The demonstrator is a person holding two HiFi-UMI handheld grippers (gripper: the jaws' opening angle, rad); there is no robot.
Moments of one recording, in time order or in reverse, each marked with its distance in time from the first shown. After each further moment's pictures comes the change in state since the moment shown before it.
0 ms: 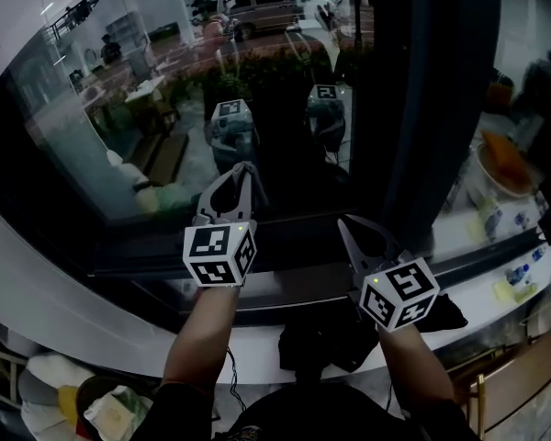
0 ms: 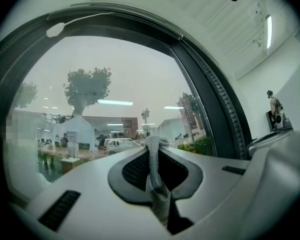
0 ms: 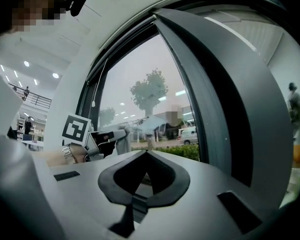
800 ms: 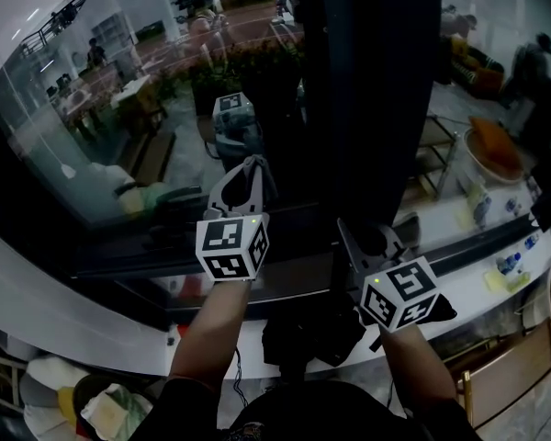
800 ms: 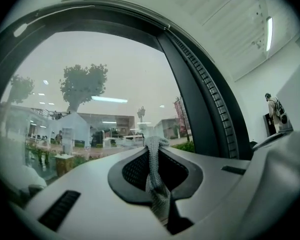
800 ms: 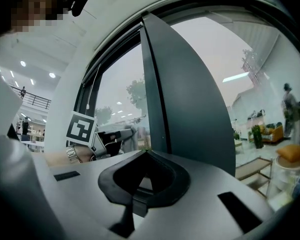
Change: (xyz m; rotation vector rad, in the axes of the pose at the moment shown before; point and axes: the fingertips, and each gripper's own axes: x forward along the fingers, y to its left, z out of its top) left arm 0.017 -0.063 -0.002 -0.027 -0.002 -0.058; right arm -0.039 -0.019 0.000 -0.006 0.017 -0.035
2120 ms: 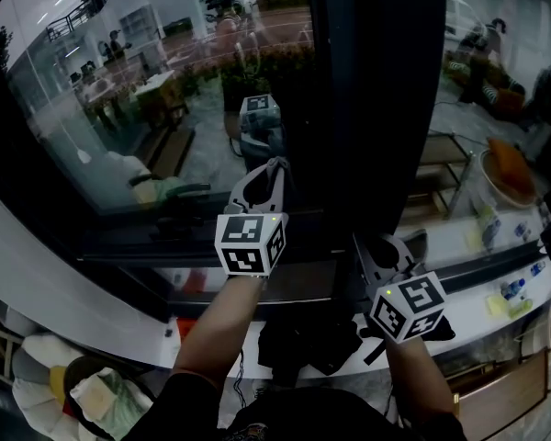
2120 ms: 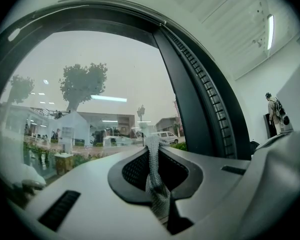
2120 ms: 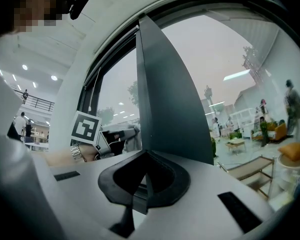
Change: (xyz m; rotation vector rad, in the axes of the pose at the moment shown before) left arm 0.021 -0.031 -0.003 -0.012 0.017 0.005; right arm -0.019 -0.029 -0.003 0.017 0.001 0.031
